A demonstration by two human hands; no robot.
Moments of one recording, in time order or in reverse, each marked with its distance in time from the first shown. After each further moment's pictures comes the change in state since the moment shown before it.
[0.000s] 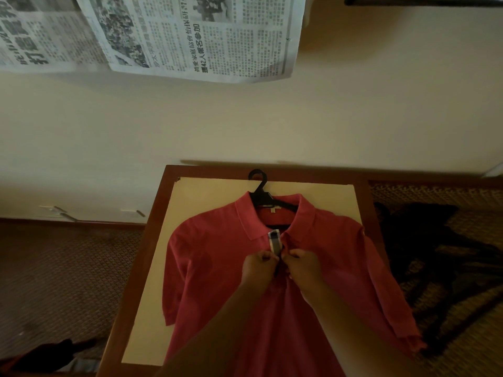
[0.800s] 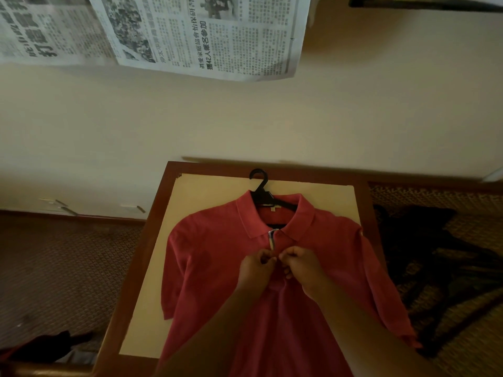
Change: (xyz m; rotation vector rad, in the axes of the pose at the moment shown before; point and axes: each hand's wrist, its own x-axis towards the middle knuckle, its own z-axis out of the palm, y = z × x) left_hand -0.005 -0.009 -0.001 0.191 0.037 0.128; right_hand -0.003 -0.007 -0.012 -0.028 -0.180 0.019
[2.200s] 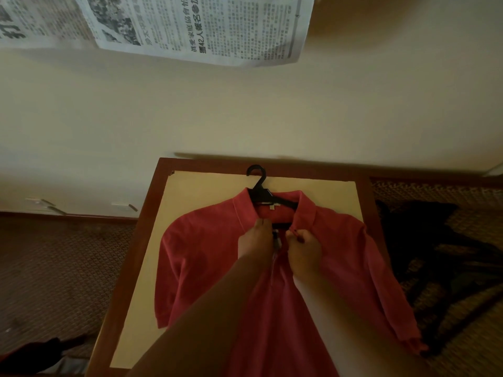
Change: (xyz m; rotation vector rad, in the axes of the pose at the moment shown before) left_hand 0.048 0.039 -0.006 0.757 0.006 0.272; right_hand 0.030 -0.007 0.021 0.089 0.452 -0.149
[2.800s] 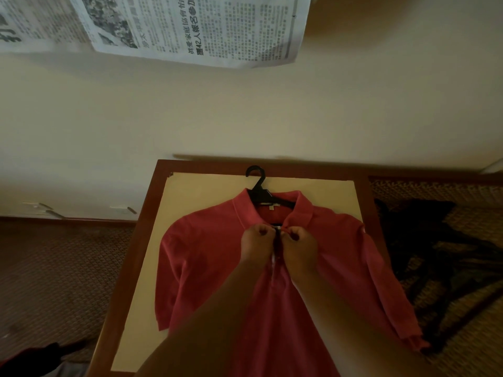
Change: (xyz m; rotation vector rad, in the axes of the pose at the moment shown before) left_hand -0.004 -0.001 0.005 -0.890 0.052 -0.326; right_hand -0.004 -0.010 0.004 -0.090 -0.025 -0.070
